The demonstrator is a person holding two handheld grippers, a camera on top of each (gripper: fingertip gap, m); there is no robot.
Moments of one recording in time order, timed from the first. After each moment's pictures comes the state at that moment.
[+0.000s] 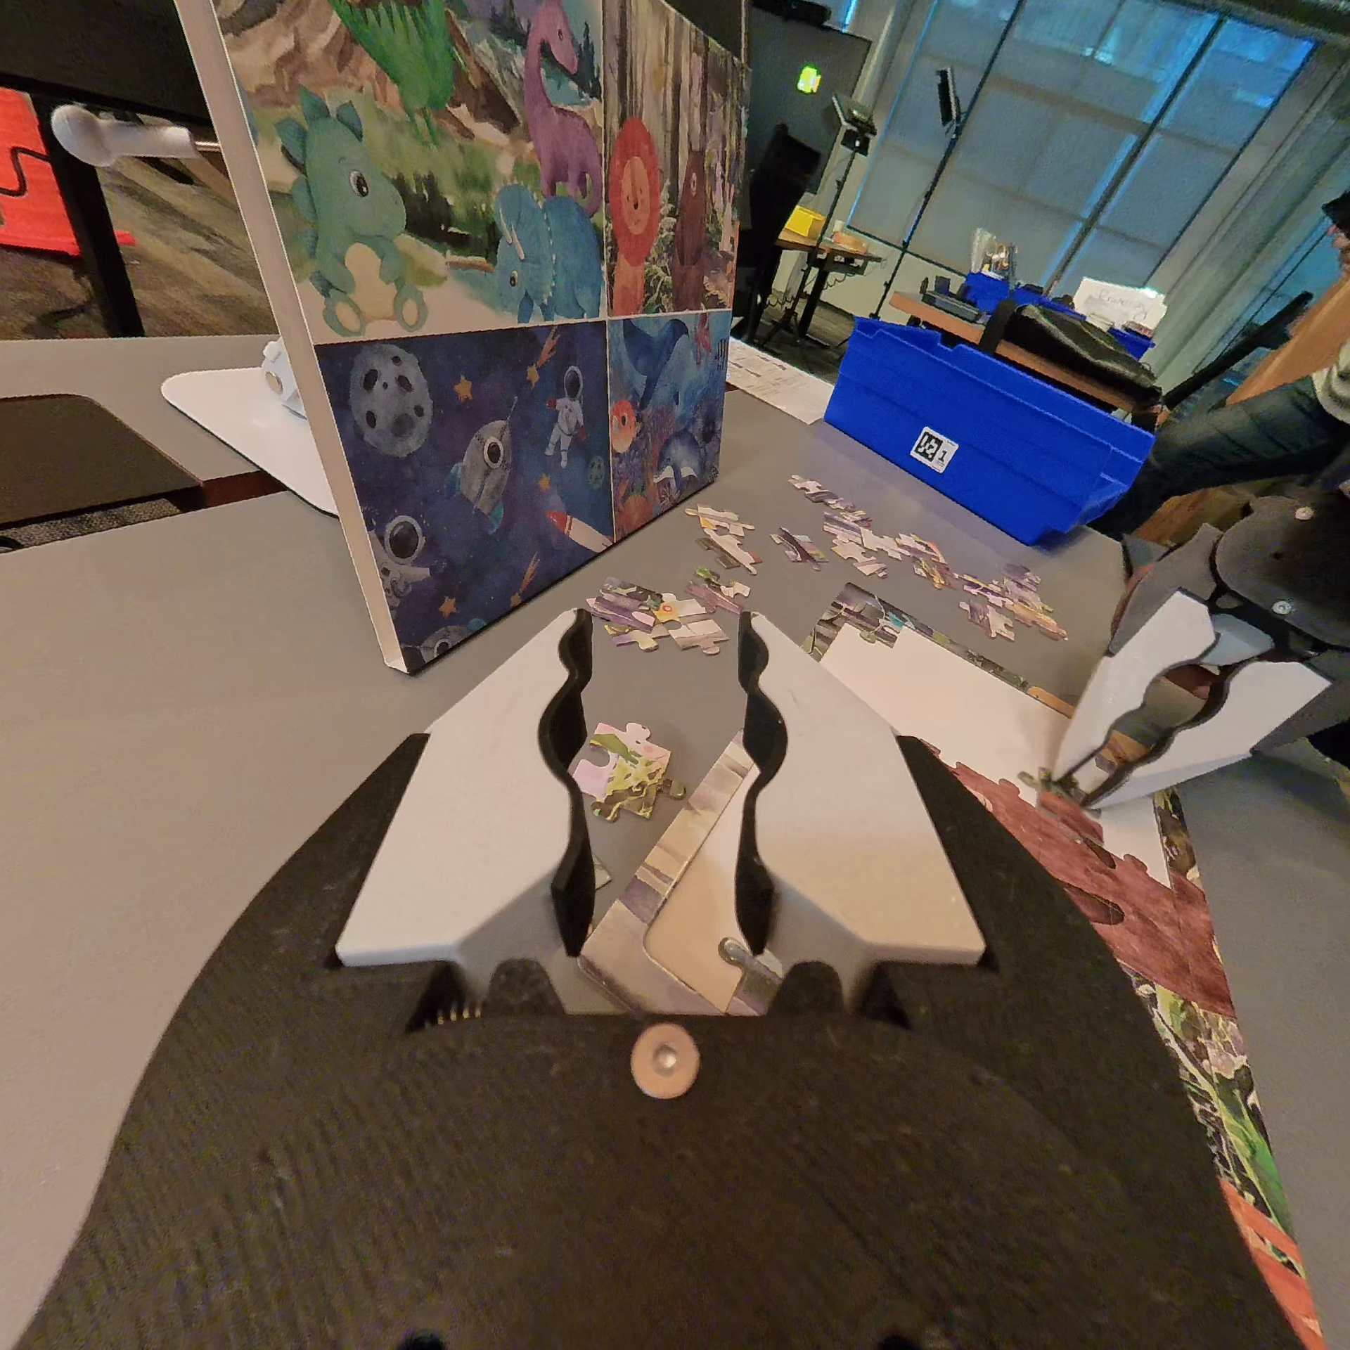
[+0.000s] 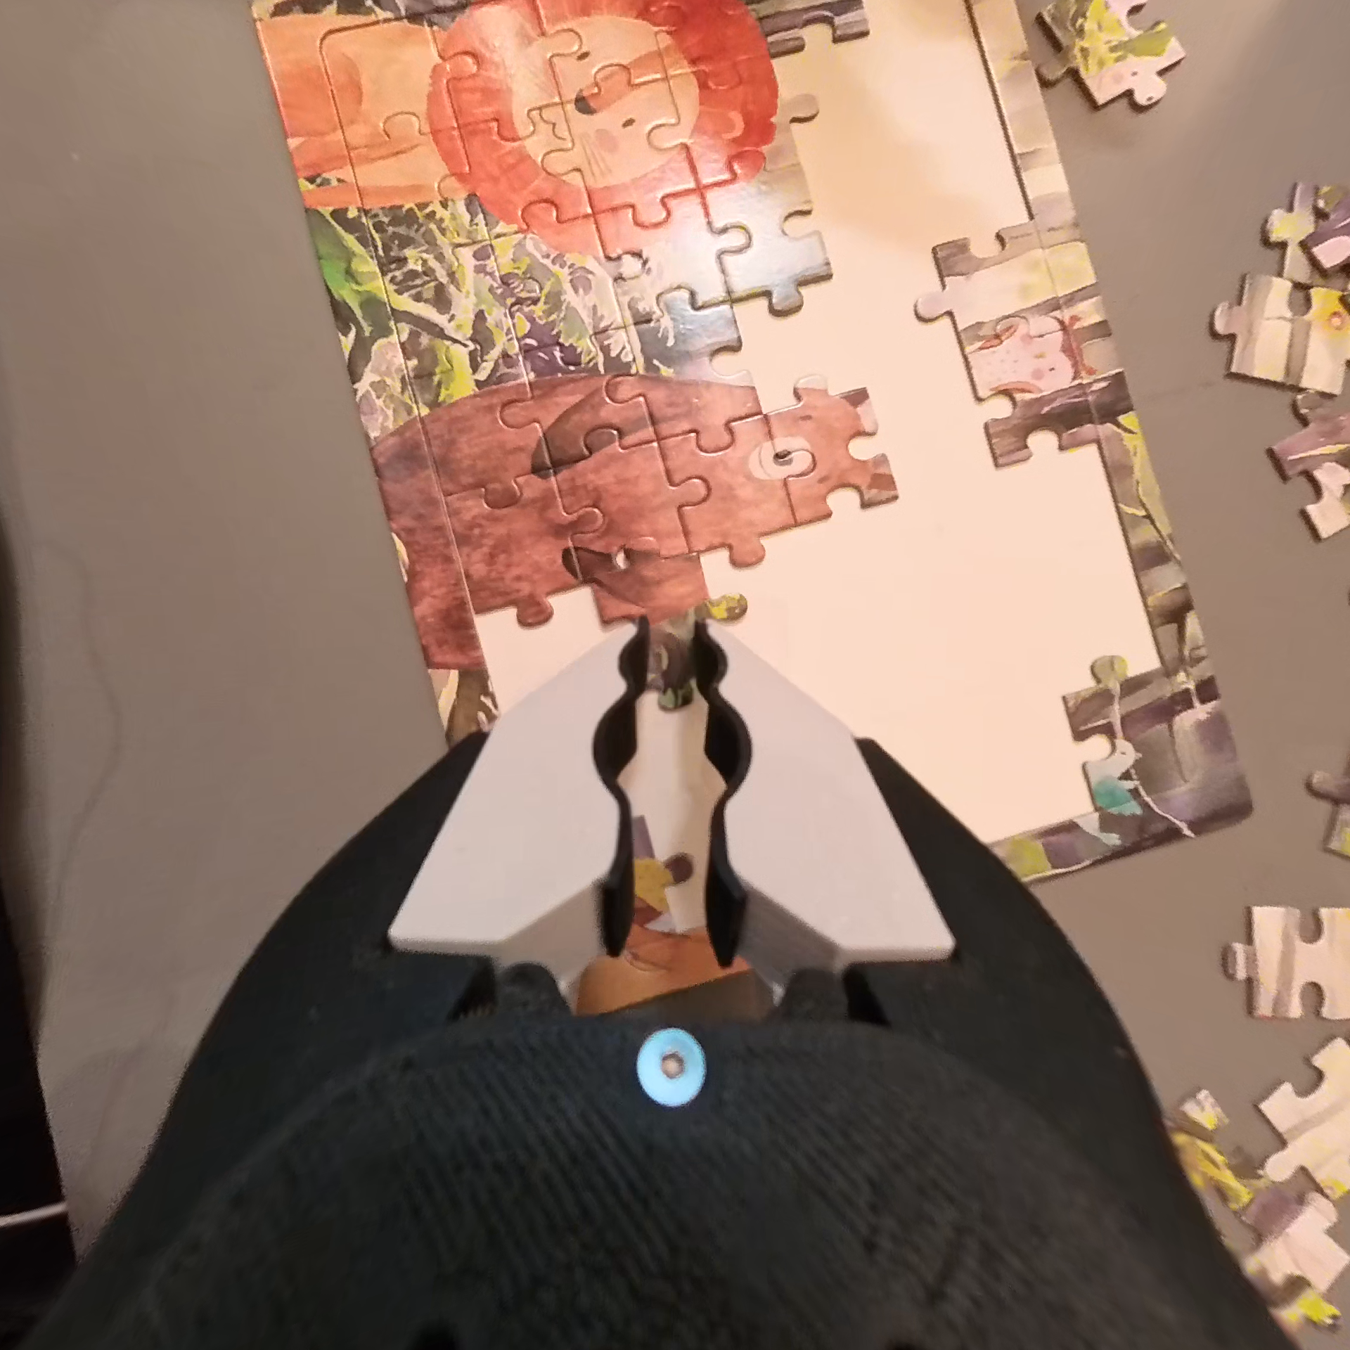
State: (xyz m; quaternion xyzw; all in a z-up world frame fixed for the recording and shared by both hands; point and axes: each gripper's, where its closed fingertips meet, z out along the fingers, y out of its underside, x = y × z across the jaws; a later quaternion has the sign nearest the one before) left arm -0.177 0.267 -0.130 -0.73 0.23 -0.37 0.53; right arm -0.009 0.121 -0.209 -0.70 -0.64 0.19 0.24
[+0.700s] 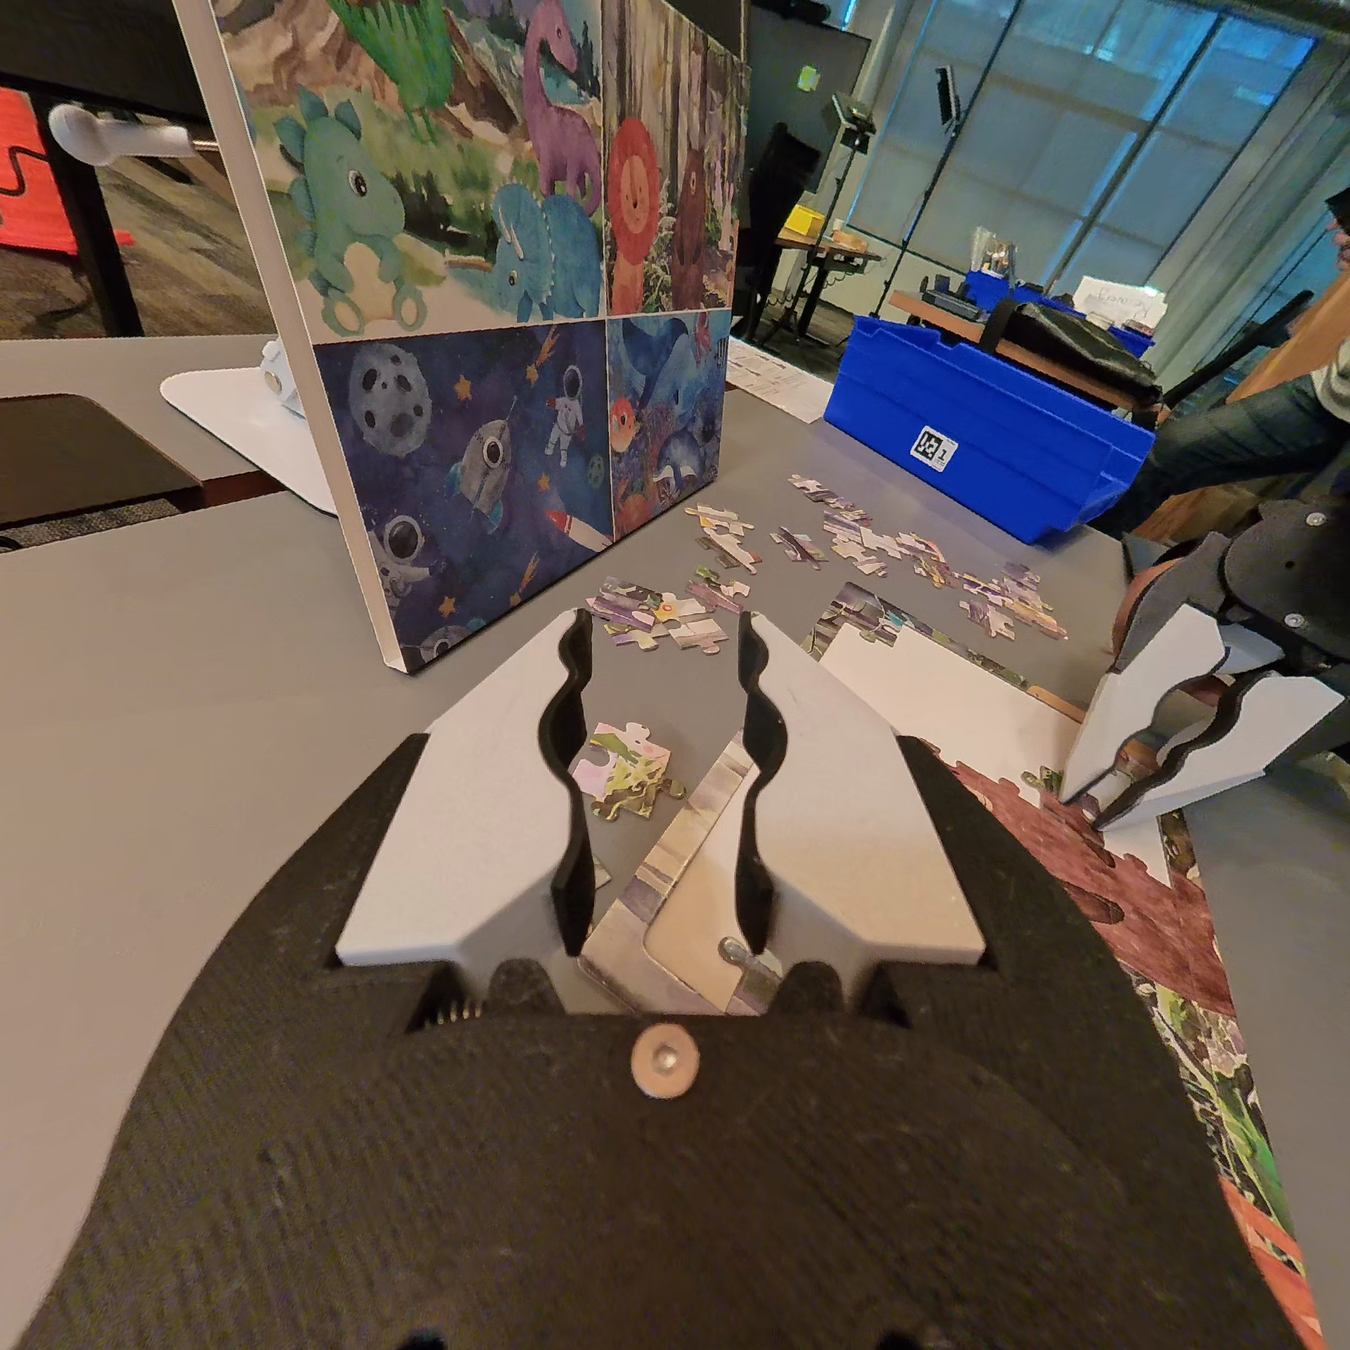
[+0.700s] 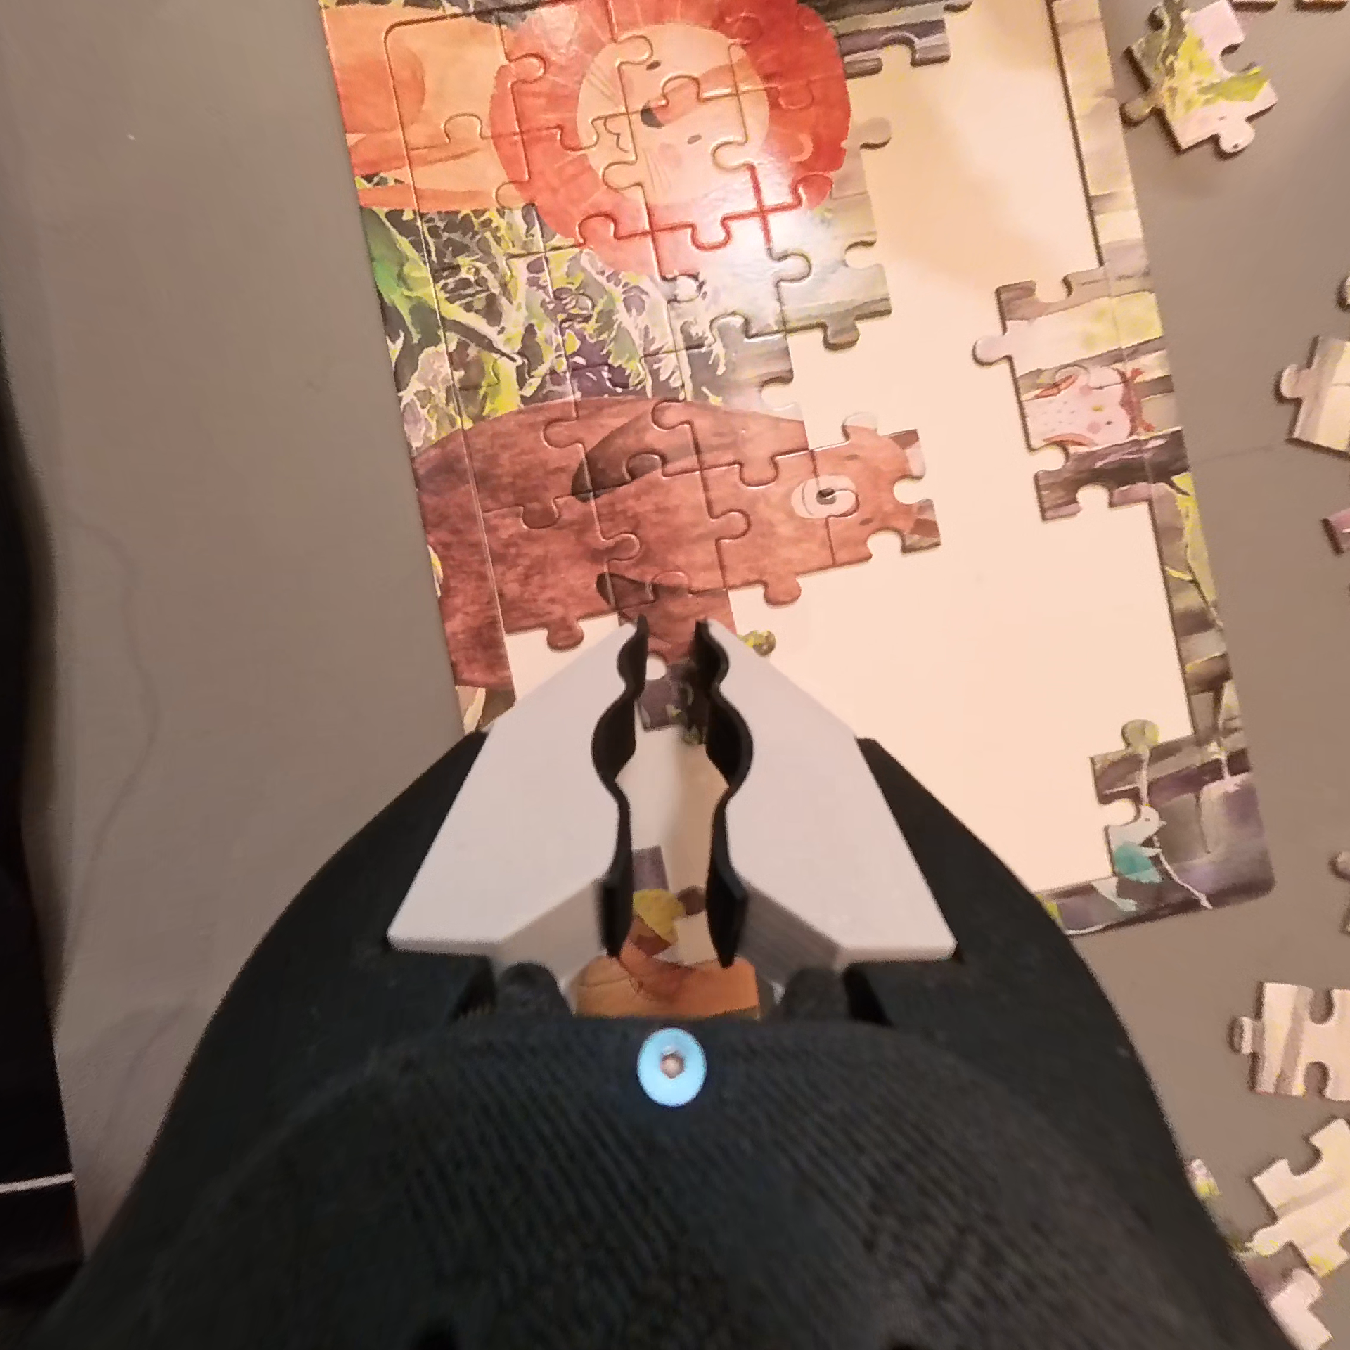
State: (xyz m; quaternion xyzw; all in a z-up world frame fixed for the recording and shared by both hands) left arm -0.177 0.267 -0.130 -0.73 0.23 -0.37 0.53; right arm -0.019 0.112 -0.210 -0.68 -0.67 0.20 0.22
